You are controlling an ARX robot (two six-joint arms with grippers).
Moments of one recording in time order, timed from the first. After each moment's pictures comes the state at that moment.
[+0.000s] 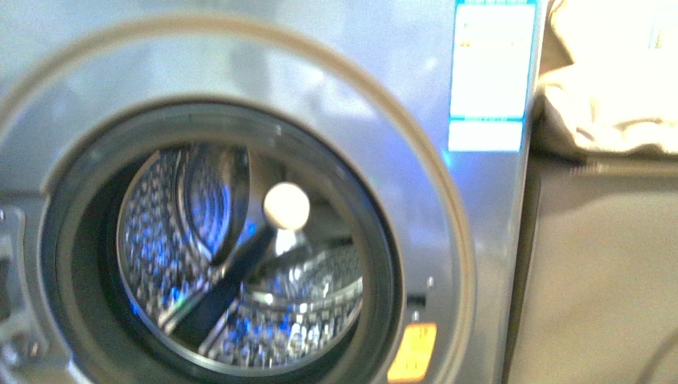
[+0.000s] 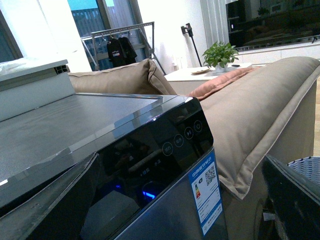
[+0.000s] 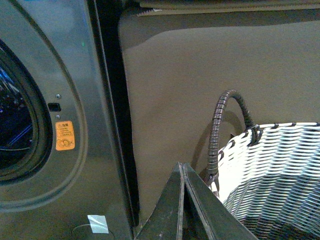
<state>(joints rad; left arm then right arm) -0.36 1.28 1.55 0.01 0.46 0.23 0.00 0.19 0.05 0.14 0.00 0.00</state>
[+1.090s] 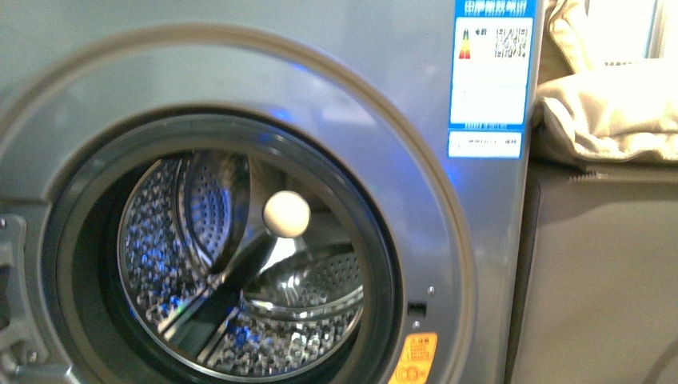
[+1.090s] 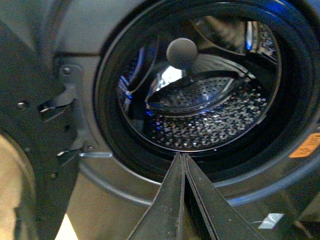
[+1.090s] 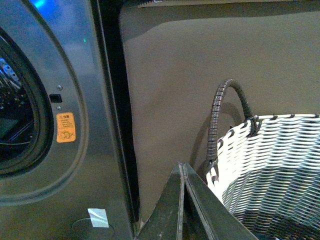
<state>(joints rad) -0.03 0.49 0.23 0.26 -0.01 0.00 0.00 0.00 0.01 0.00 0.00 0.00</state>
